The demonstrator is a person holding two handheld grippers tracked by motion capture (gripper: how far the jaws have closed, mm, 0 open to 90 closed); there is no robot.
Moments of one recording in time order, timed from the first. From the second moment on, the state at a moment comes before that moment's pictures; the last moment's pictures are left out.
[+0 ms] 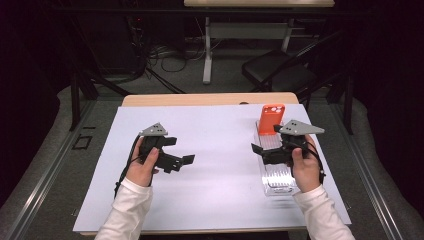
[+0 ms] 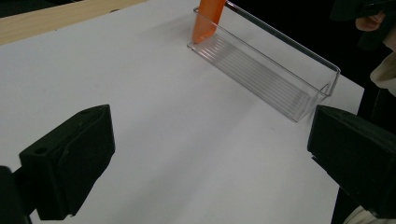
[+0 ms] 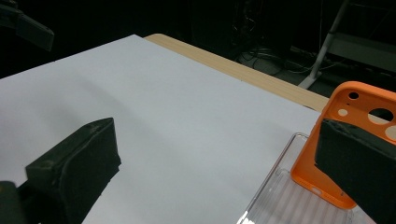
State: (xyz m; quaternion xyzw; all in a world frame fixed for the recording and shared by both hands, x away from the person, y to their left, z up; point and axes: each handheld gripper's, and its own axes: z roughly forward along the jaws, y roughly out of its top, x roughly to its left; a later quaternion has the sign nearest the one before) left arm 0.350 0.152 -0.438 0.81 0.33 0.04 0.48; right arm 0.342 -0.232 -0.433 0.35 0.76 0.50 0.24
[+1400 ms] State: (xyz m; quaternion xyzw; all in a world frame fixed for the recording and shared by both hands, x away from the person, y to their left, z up) left arm 0.324 0.147 -0.452 0.83 0.31 0.05 0.47; right arm 0.306 -0.175 -0.470 0.29 0.79 0.50 0.19
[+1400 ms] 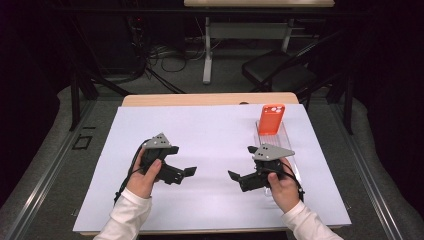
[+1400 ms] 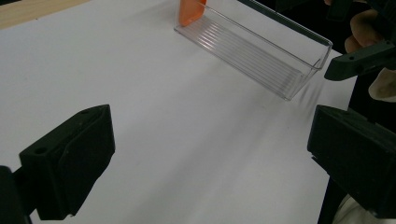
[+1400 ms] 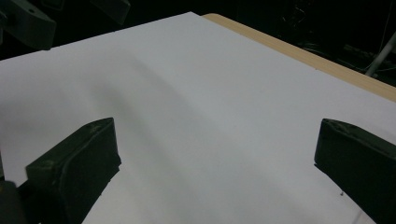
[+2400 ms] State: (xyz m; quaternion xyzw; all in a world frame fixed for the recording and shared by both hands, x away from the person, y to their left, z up) left arm 0.301 0.162 -0.513 0.82 0.30 0.06 0.48; right arm 0.277 -0.173 -0.526 0.29 0.80 0.50 0.17
